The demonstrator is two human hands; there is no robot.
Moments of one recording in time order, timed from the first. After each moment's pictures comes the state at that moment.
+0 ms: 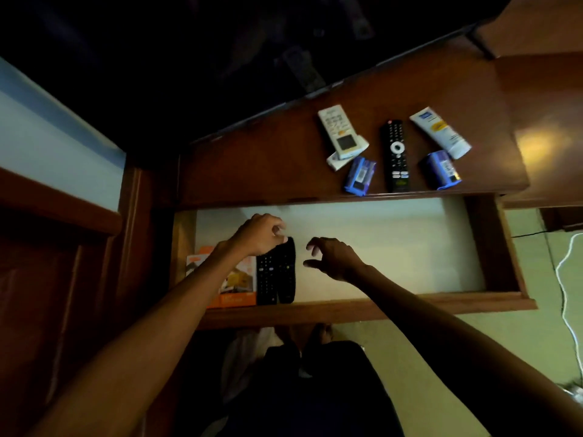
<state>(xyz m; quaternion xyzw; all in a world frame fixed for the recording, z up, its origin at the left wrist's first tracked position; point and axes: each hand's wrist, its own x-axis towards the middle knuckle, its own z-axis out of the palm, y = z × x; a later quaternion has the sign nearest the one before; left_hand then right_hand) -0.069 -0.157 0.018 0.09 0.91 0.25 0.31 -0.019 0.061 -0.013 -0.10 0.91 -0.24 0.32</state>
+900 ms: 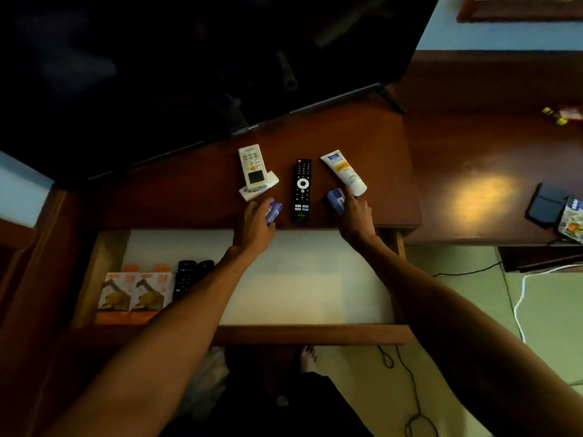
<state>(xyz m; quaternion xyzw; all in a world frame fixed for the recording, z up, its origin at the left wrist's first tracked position) -0.097 0.081 0.038 -0.03 0.94 0.34 0.05 -0.120 0.312 0.062 0.04 0.95 -0.29 0.06</state>
